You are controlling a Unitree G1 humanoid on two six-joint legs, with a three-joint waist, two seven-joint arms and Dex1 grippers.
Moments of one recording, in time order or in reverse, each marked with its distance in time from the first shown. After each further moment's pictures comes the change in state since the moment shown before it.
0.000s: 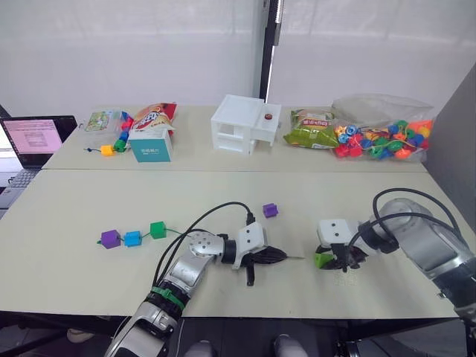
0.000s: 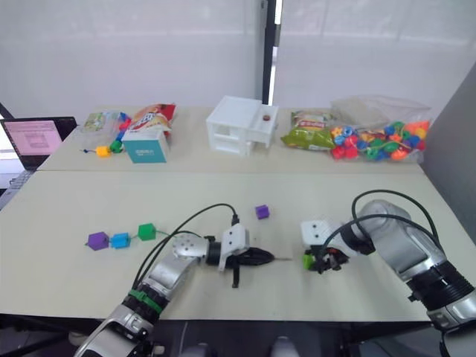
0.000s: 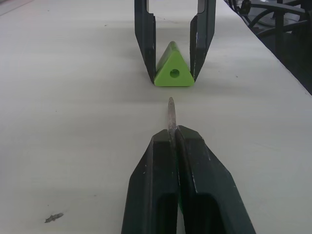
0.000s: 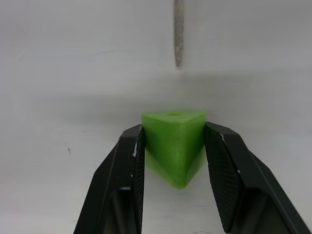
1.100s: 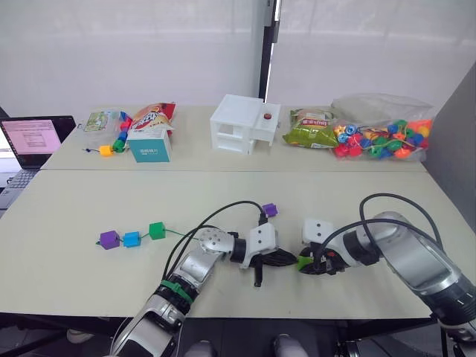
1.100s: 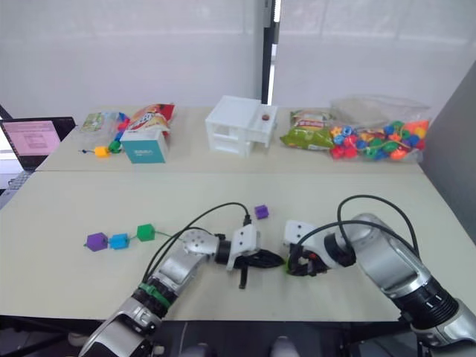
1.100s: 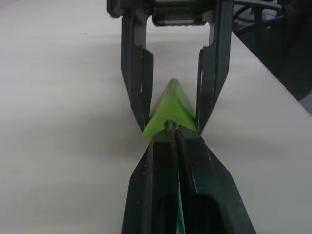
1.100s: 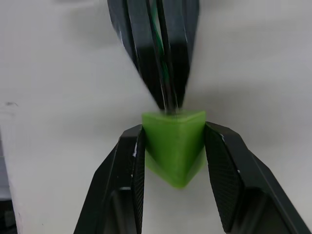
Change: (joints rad) left arm -0.065 -0.050 -0.043 0.047 0.020 0.004 -0.042; right arm 0.067 0.091 -0.031 -0.266 0.072 0.387 -0.138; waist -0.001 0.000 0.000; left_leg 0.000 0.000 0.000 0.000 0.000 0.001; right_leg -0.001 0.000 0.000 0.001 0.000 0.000
